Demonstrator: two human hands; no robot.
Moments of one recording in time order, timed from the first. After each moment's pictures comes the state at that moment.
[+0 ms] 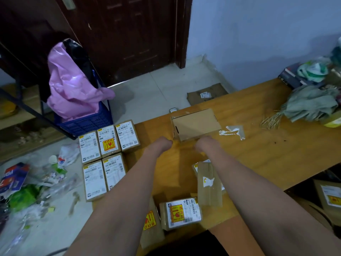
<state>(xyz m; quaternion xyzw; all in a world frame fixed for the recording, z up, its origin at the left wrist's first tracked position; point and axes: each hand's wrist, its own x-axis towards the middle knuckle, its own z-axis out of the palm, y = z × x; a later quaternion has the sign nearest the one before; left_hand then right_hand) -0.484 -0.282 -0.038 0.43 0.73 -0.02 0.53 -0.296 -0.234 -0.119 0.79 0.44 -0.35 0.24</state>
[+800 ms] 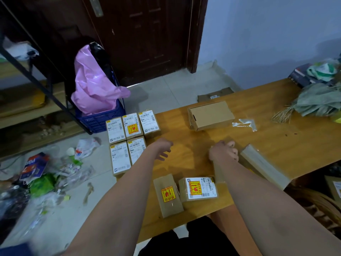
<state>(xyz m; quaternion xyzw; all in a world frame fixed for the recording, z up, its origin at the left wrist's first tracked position) -0.559 -0.388 -0.017 0.36 0.71 0.04 0.61 -0.344 -0.376 -0.039 0.84 0.43 -0.24 0.23</state>
